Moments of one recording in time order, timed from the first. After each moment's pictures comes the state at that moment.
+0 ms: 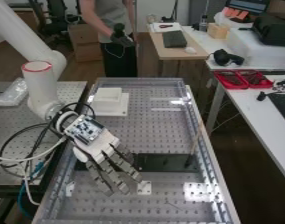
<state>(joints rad) 1.63 -2.03 -2.11 -2.28 -0.89 -0.50</state>
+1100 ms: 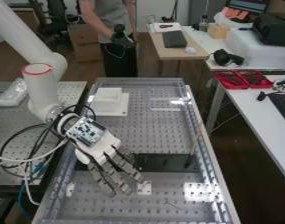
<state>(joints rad) 1.62 -2.05 -2.11 -2.26 -0.92 -0.51</state>
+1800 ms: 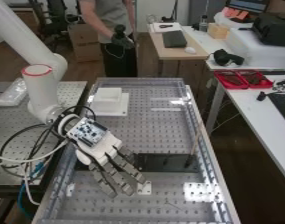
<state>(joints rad) 1.61 -2.06 -2.10 -2.25 -0.94 -0.54</state>
